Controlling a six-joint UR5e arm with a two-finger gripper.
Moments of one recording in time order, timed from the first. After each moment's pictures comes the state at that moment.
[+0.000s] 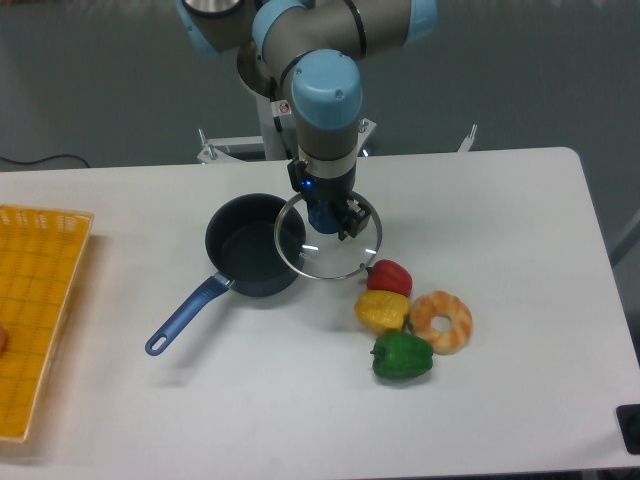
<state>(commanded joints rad) 2.50 -1.67 -1.85 -1.18 1.56 1.22</state>
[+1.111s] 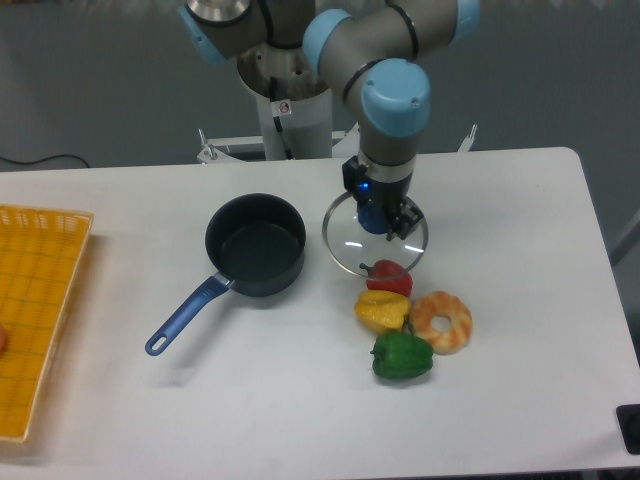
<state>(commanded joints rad) 2.68 -1.73 -1.83 -1.18 1.57 1.49</state>
